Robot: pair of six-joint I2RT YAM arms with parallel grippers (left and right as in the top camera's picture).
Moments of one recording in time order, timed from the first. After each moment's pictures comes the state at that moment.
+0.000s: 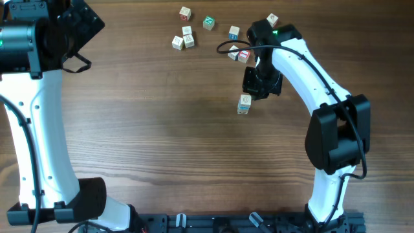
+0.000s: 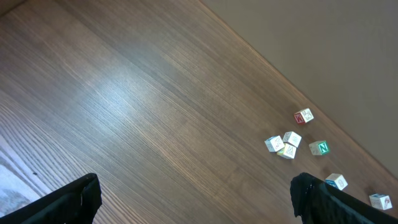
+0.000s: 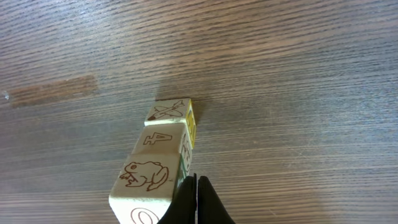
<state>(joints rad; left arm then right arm) 0.02 1.71 2.27 -1.47 -0.26 -0.66 0.33 2.09 1.76 -1.30 -0.13 0.52</state>
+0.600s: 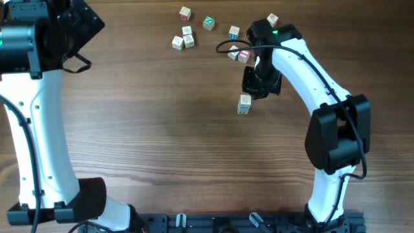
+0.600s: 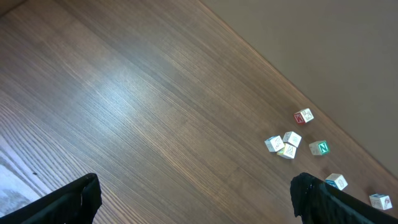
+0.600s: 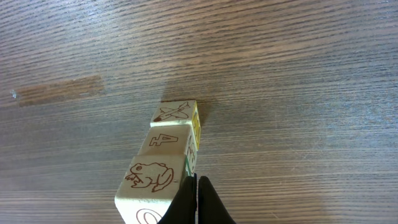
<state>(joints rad) 0.02 1.71 2.27 -1.47 -0.26 -0.66 0.33 2.09 1.76 -1.29 -0.14 0.51</state>
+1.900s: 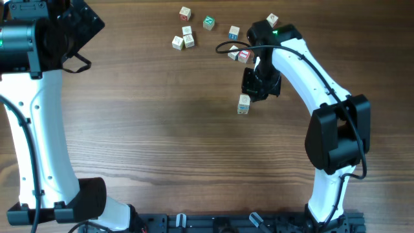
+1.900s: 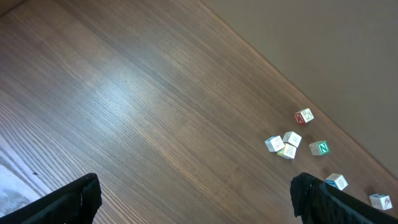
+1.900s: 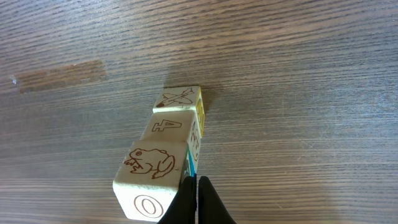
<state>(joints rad) 0.02 1.71 2.27 -1.47 -0.26 -0.66 0.33 2.09 1.76 -1.32 -0.18 0.51</state>
